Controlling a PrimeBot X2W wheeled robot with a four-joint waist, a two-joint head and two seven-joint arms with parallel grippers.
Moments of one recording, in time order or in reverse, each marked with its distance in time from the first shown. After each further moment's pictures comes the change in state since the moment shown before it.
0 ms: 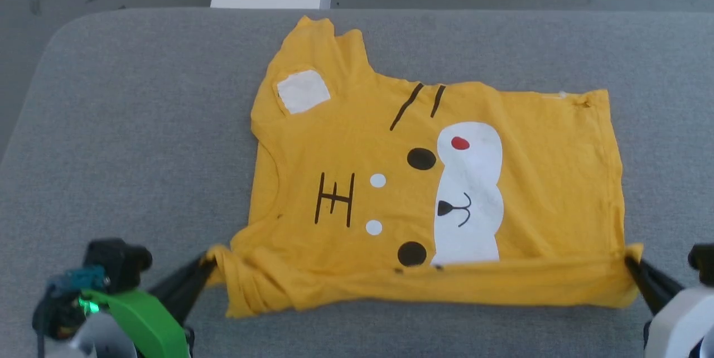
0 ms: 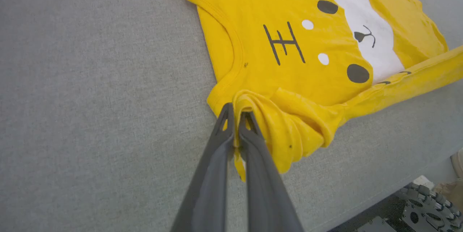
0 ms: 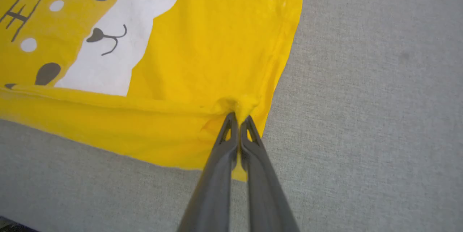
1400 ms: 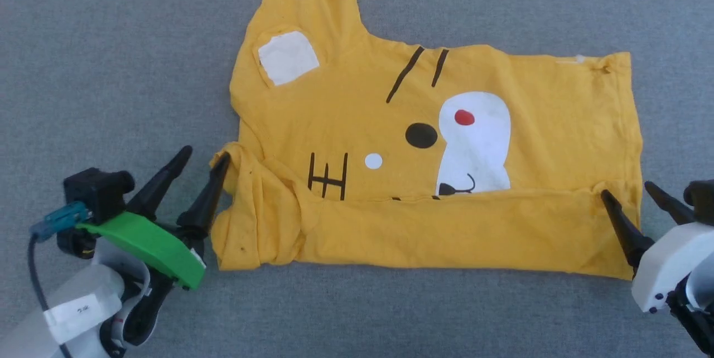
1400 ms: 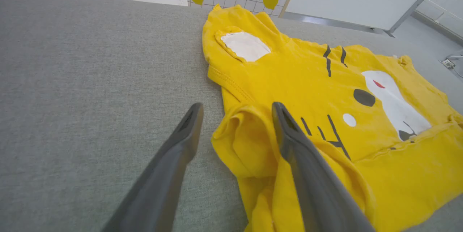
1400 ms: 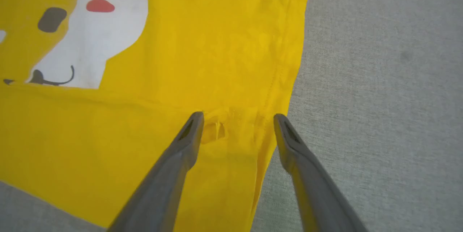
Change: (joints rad) left arm -0.214 -0.298 0.103 0.438 0.051 -0.250 -0.258; right arm -0.257 -0.017 0.058 0.195 -0.026 0.000 -0.132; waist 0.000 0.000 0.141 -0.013
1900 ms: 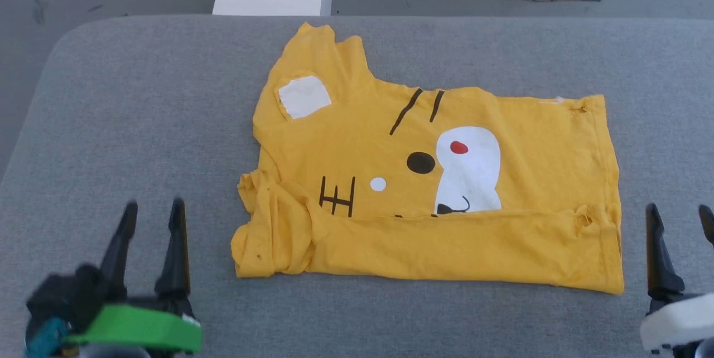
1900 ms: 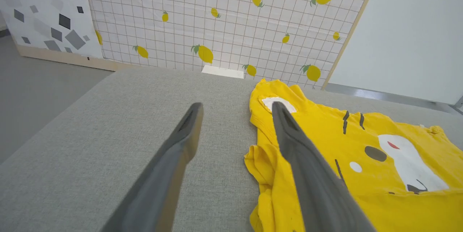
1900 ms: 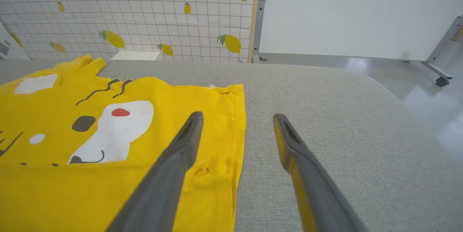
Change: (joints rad) left arm 0.461 -0.255 0.469 -0.276 0.385 0.162 -0.012; right arm 0.191 0.281 -0.211 -0.156 -0.221 0.000 -0.327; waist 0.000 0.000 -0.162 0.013
